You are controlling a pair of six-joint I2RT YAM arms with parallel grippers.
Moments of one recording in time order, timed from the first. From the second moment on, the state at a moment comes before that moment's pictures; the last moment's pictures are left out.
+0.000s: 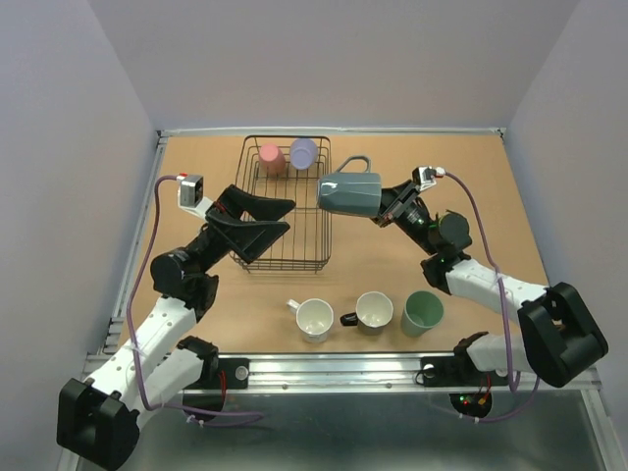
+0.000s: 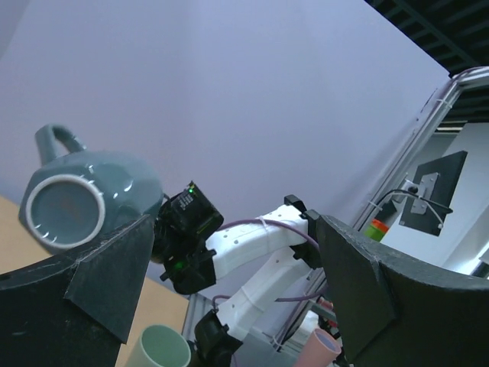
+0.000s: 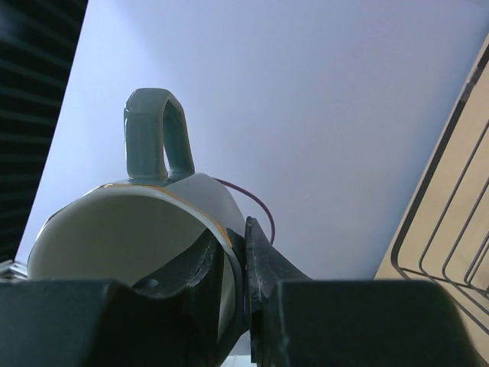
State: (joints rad) left arm -0.40 0.82 0.52 1.11 0.61 -1.26; right arm 0.50 1.27 0.57 1.13 -0.31 1.49
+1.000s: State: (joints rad) left arm -0.72 1.01 0.71 0.77 0.40 -0.78; right arm 0.63 1.26 0.57 1.22 -0.34 1.52
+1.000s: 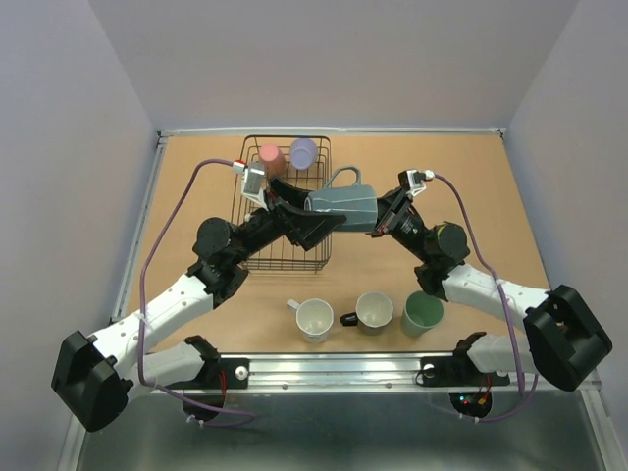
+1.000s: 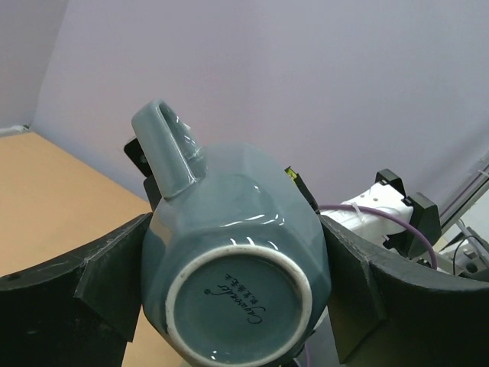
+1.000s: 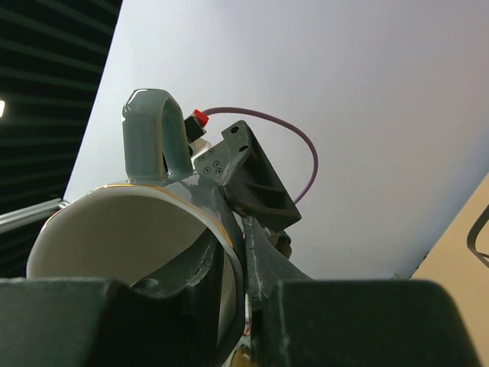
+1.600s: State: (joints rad) left arm -0.74 0.93 0.71 0.63 0.35 -0.72; right arm 0.65 1.29 0.58 1.27 -0.34 1.50
